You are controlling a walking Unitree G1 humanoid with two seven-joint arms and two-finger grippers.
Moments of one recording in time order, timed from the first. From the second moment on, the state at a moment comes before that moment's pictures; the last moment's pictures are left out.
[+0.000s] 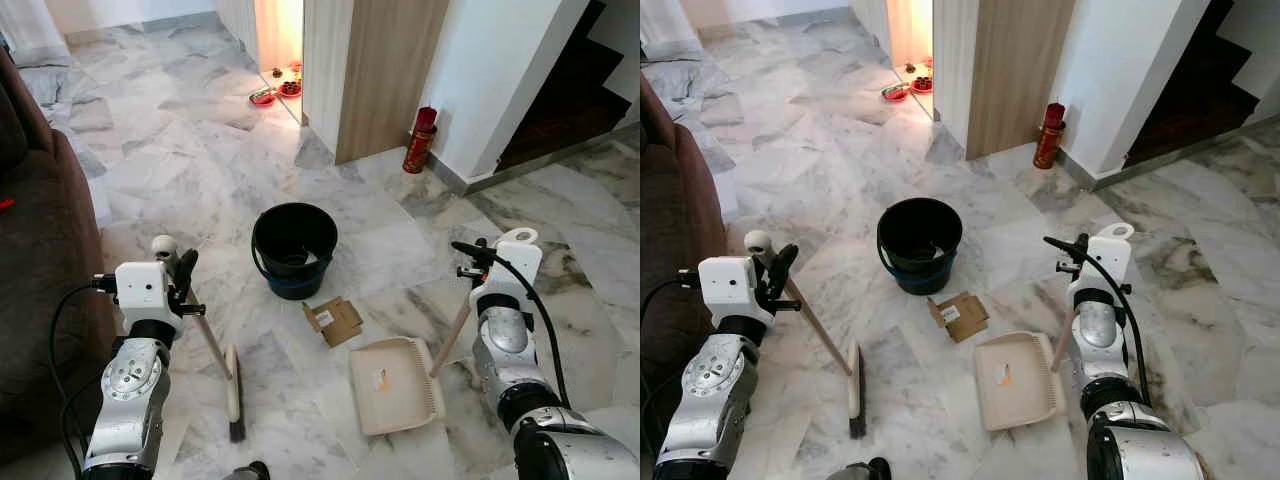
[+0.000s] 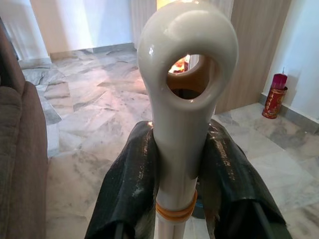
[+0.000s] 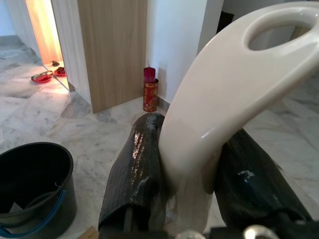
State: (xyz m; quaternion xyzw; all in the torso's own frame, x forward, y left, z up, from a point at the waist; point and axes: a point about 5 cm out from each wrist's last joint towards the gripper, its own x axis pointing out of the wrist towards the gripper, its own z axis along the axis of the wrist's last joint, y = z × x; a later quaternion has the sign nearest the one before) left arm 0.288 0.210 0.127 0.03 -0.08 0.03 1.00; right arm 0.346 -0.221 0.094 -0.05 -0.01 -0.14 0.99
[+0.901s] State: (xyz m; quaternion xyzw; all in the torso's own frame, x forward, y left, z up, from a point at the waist) left arm 0.290 0.206 0.131 0.05 -0.09 0.02 0.99; right arm 0.352 -0.210 0.099 -0.03 -0.02 -0.12 0.99
